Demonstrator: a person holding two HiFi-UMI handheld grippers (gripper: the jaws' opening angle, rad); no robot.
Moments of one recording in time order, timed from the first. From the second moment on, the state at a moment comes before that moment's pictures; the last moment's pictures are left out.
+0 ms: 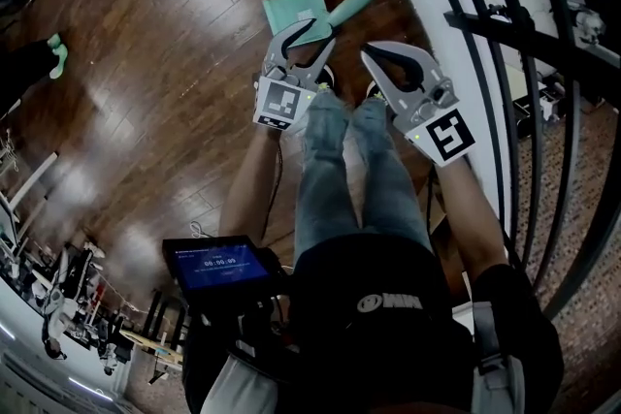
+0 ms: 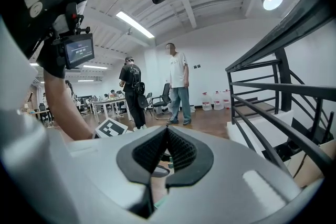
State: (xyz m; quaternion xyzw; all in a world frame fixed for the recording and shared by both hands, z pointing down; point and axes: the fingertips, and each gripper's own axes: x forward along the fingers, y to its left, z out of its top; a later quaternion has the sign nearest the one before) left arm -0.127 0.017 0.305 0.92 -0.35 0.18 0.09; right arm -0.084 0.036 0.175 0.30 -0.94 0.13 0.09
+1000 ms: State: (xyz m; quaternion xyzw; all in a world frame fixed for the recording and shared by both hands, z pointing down) left arm -0.121 0.214 -0.095 0.84 -0.53 0.08 -0.01; right arm -0.080 0.196 -0.097 0.18 -0.98 0.05 -0.05
